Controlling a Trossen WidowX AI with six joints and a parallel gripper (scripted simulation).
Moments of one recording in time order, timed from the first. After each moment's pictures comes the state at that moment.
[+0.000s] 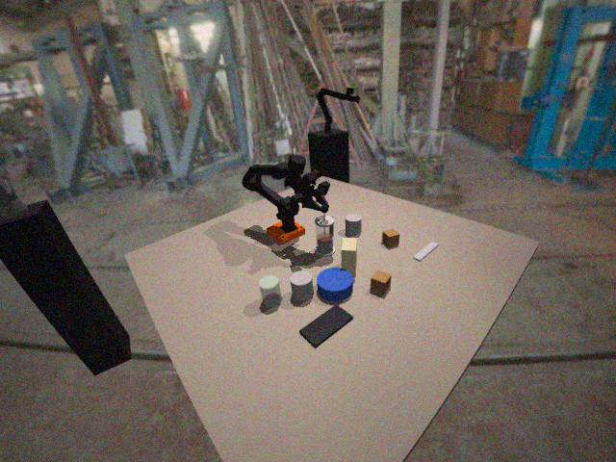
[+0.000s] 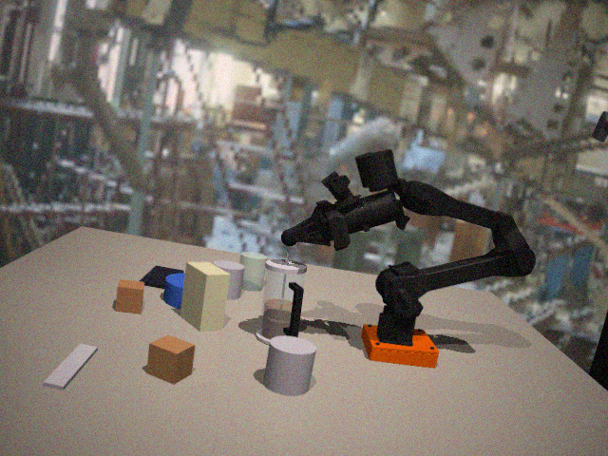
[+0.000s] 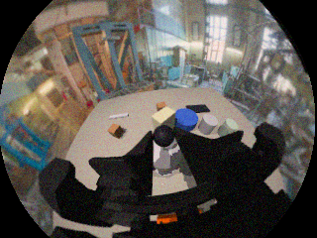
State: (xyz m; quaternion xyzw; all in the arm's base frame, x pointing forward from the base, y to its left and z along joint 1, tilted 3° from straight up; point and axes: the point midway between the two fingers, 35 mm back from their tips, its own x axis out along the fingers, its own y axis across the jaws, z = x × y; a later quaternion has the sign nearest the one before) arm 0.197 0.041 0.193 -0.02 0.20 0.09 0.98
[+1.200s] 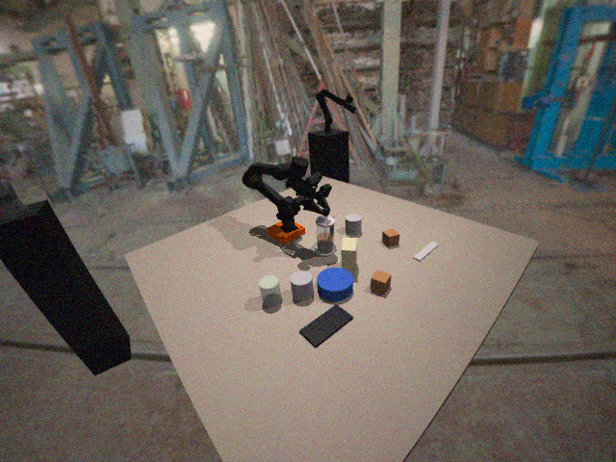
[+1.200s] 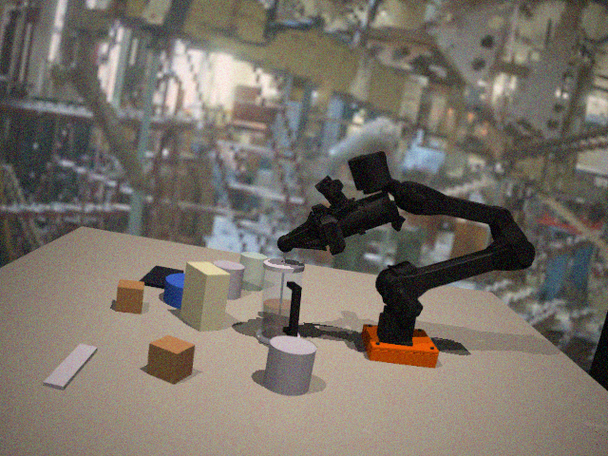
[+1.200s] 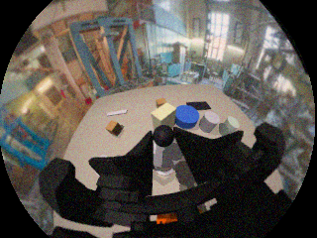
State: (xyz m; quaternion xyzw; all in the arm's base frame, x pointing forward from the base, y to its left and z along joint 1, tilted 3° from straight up) arm 0.203 0.043 0.184 -0.03 0.21 0.09 0.97
